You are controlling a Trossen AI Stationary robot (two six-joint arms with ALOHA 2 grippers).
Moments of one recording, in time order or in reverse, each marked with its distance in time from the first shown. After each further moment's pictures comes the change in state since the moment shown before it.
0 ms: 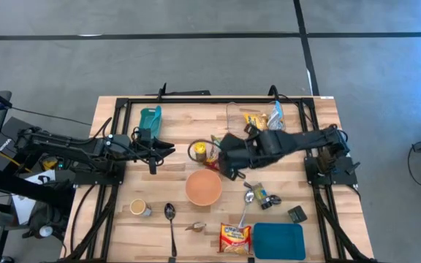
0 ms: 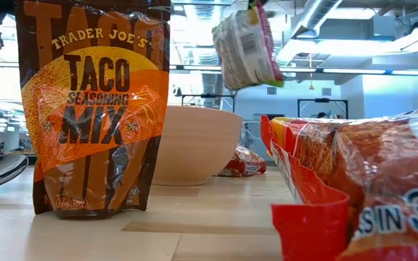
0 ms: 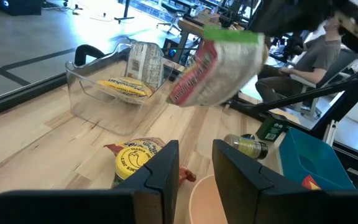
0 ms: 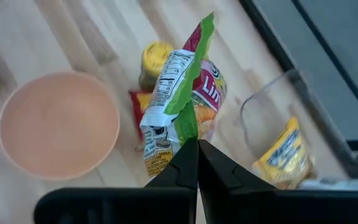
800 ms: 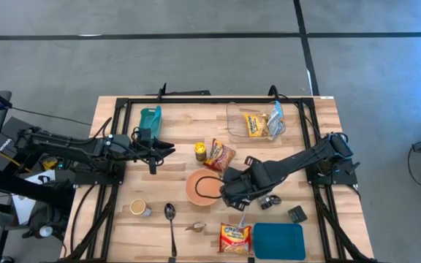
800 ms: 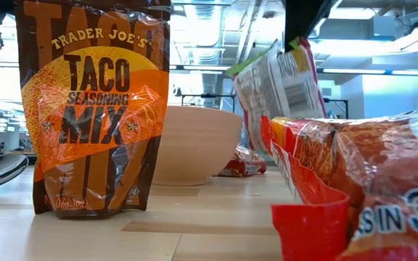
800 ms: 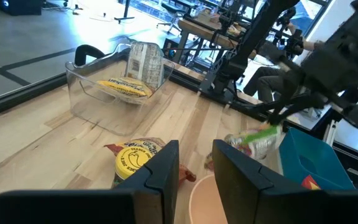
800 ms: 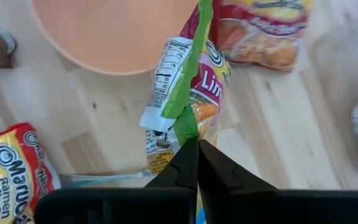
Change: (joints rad) left arm 0.000 0.000 0.000 0.000 0.000 0.000; right arm 0.160 0.001 -0.349 0.147 -0.230 0.143
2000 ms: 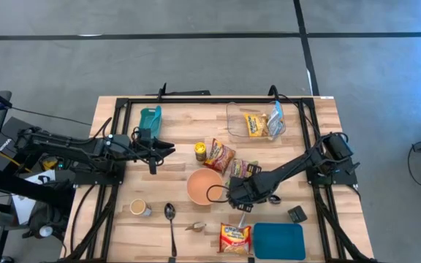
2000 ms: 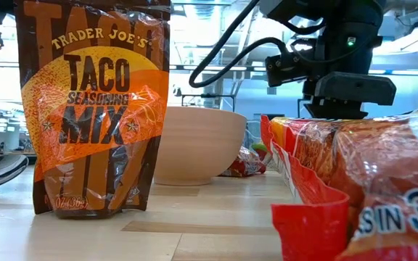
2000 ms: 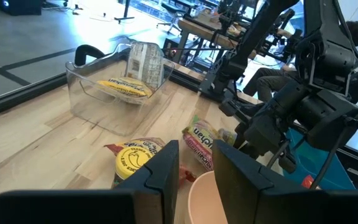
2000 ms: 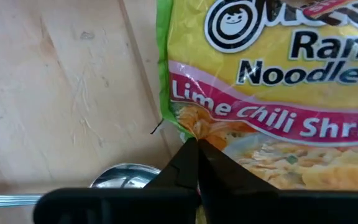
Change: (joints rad) left arm 0.000 0.000 0.000 0.000 0.000 0.000; right arm -0.006 0.000 -0.539 0.471 -0.034 -0.133
